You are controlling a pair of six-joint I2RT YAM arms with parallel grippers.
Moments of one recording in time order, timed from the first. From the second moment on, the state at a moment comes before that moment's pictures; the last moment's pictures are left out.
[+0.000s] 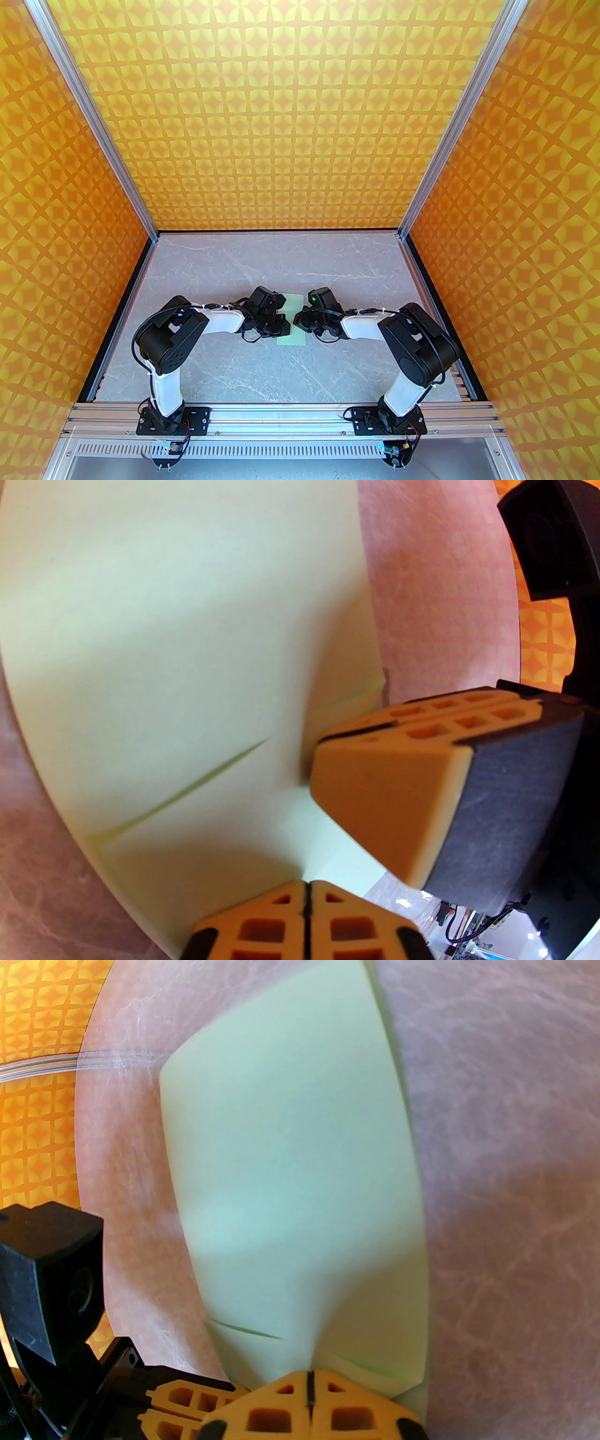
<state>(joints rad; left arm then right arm) -0.69 1.91 0.95 0.00 0.58 -0.69 0.52 1.72 0.70 0.14 -0.37 0.94</state>
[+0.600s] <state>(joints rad) -0.69 1.79 0.81 -0.02 0.58 -0.62 0.52 1.74 0.74 0.10 -0.38 0.94</state>
